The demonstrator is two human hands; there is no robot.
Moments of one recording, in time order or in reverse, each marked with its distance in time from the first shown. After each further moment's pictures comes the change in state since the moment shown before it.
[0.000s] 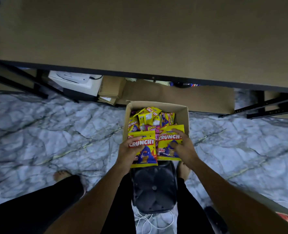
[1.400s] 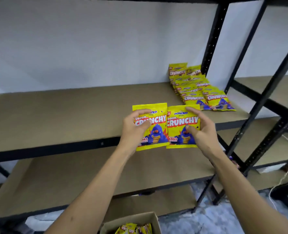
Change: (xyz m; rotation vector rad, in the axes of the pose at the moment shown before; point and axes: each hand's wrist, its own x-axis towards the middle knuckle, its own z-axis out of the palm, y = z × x) left_hand -0.304 0.437 0.100 0.125 -0.369 1.047; right_hand -0.301 -0.377 -0.190 0.284 0.385 -1.017
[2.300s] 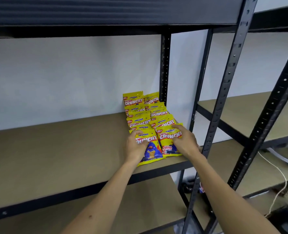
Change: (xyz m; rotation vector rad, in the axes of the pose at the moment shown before) left_hand 0.174 -0.035 0.312 0.300 0.107 -0.026; right_hand 0.220 0.052 -0.257 -0.507 0.084 0.168
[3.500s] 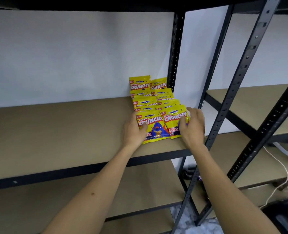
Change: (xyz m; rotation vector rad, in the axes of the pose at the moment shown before) left_hand 0.027 0.018 0.004 0.332 0.006 0.179; right_hand 0.043 0.016 -0.004 -0.171 0.439 -0.302
